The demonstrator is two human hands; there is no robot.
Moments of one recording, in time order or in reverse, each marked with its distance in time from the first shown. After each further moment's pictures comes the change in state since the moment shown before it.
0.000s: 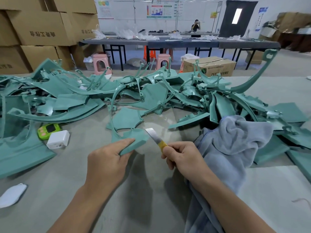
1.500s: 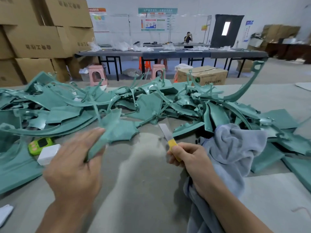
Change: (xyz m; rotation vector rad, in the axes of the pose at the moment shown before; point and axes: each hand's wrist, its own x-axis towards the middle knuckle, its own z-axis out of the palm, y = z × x) left_hand 0.020 -0.001 -0.030 -0.024 0.476 0.262; right_hand 0.005 -0.005 -0.018 0.245 0.234 0.003
